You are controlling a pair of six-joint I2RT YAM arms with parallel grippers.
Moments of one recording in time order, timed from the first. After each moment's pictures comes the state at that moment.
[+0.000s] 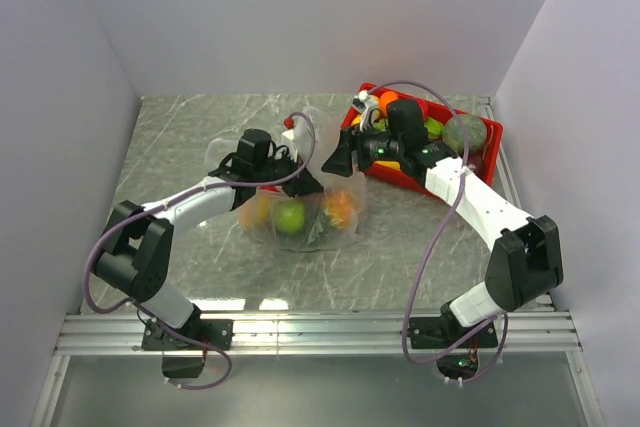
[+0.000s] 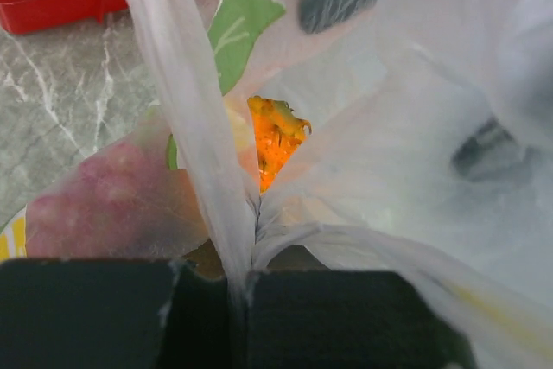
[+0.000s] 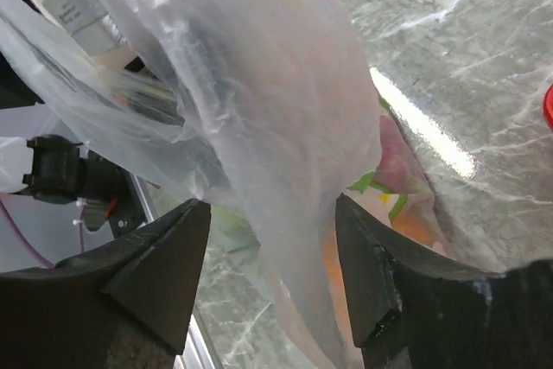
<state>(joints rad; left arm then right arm) -0.50 1.58 0.98 0.12 0.71 -0.22 0.42 1.50 1.22 -0.23 -0.68 0.23</state>
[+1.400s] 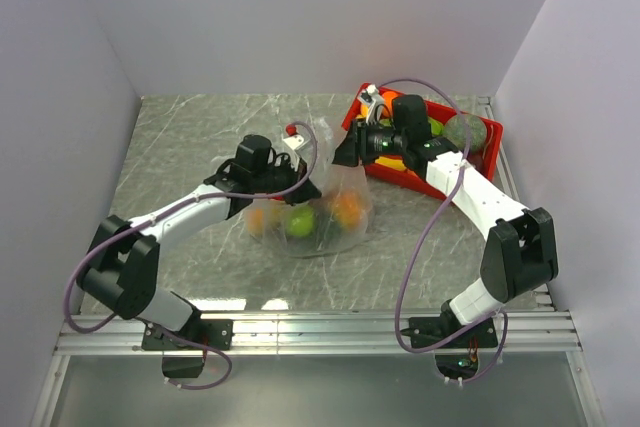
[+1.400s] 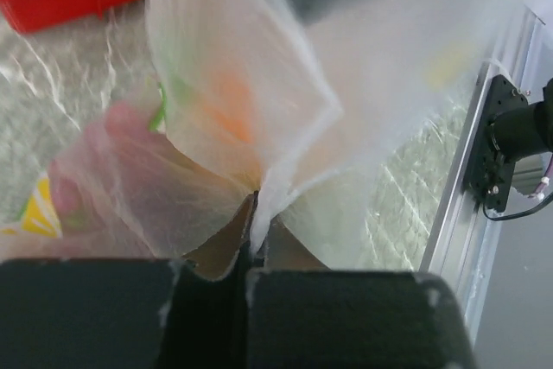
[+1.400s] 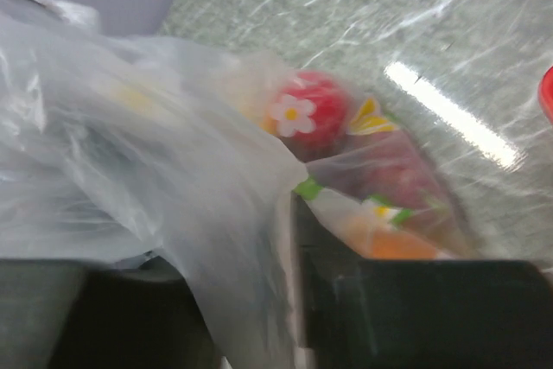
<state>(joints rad) -0.54 1.46 0.94 0.05 0.63 -0.12 0.37 1.55 1.24 -0.20 -0.73 0.35</state>
